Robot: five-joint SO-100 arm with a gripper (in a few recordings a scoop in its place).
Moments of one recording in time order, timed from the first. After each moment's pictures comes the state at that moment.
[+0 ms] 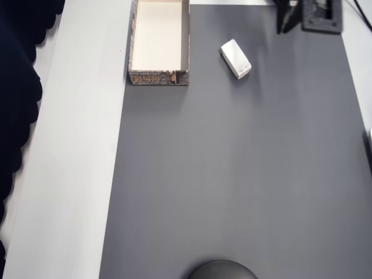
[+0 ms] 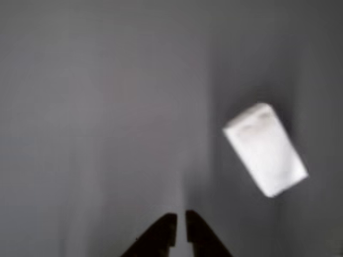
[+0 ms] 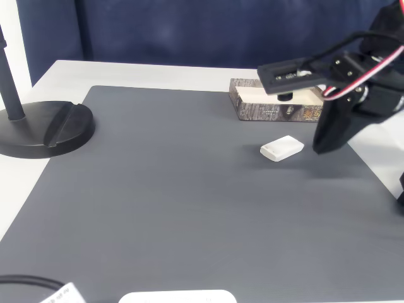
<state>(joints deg) 31.2 128.1 133.2 80.2 25.1</state>
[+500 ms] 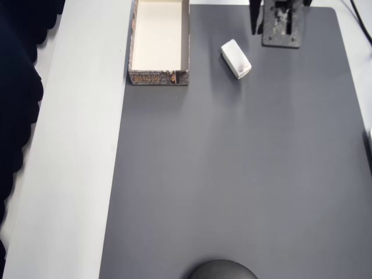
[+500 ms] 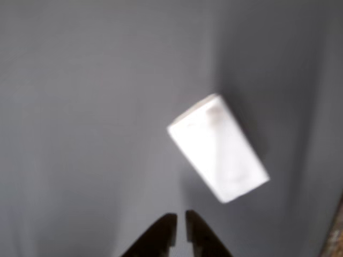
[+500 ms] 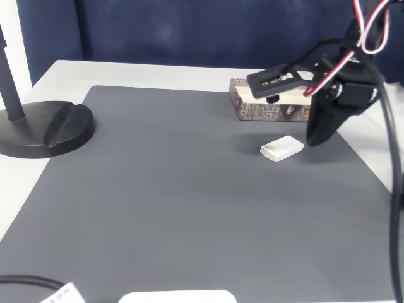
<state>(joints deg) 42.5 111.2 125.2 76.0 36.0</state>
